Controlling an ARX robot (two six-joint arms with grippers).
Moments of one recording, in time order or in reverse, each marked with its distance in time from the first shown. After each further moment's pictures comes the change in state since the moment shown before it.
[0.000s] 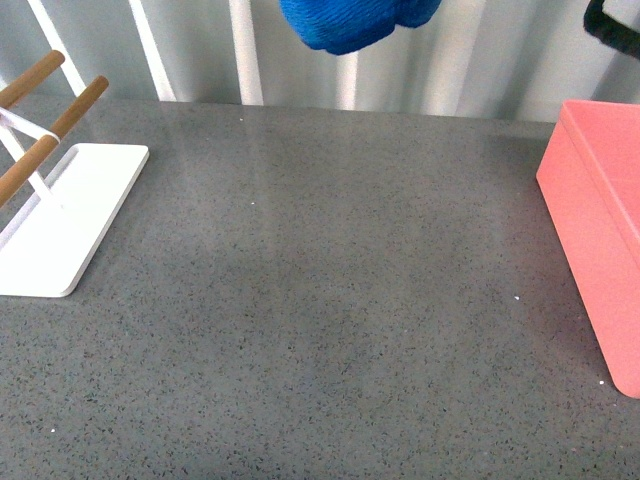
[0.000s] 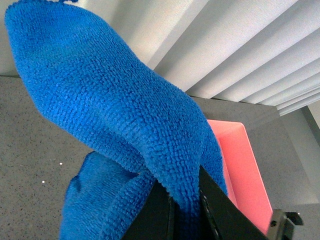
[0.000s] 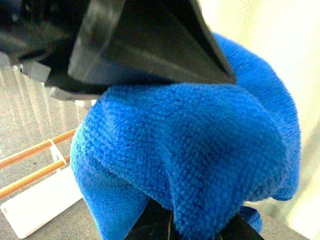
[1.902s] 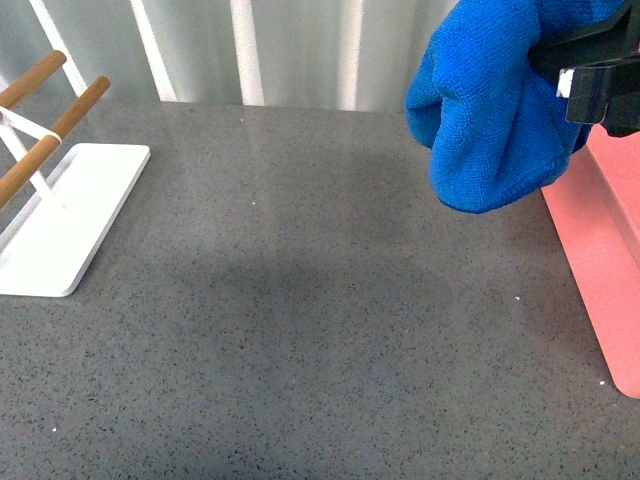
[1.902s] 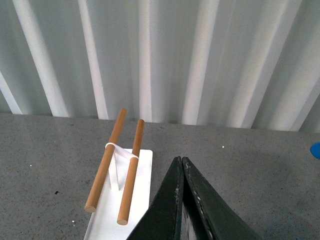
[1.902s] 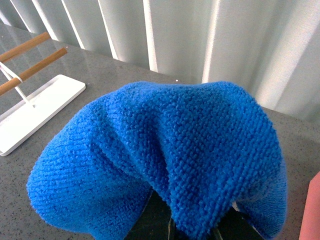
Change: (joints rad) left arm 0.367 -1.011 -1.326 0.701 -0.148 0.520; right arm -0.166 -0.130 -0.169 -0.314 -0.010 0.017
